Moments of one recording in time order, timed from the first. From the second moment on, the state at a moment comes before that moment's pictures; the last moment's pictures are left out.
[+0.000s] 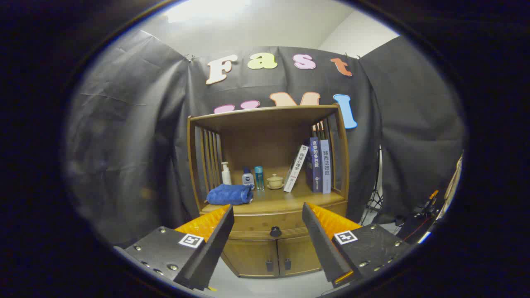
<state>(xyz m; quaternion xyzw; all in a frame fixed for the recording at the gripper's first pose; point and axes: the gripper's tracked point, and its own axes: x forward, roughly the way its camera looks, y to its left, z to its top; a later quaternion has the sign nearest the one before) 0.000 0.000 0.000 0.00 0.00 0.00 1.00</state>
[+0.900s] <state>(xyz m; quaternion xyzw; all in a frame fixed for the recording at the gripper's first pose) 0.044 -0.017 -0.038 -0.01 0.02 0.00 1.00</state>
